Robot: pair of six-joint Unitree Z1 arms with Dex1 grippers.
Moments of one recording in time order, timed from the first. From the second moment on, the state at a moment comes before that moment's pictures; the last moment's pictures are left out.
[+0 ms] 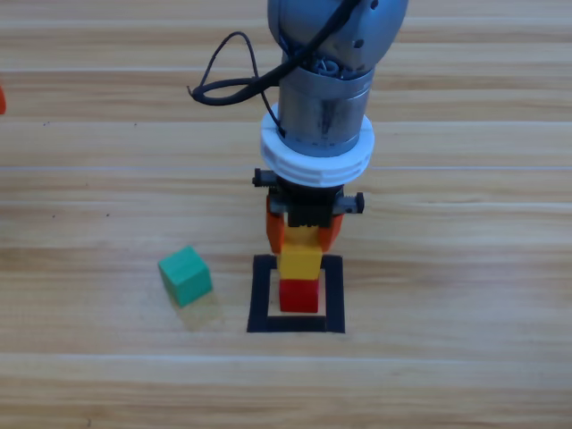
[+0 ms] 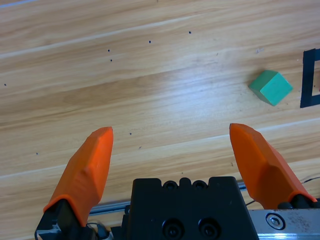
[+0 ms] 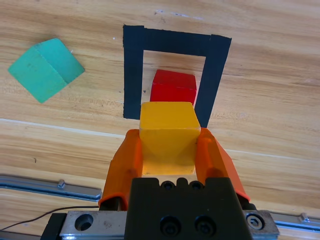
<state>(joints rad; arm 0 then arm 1) -0.14 1.67 -1.64 1.26 -0.03 -0.06 0.97 2.48 -2.44 1.44 0.06 0.88</state>
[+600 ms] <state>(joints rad) -0.14 1.67 -1.61 1.22 -0.03 -0.06 0.98 2.54 -2.47 1.44 0.03 0.89</state>
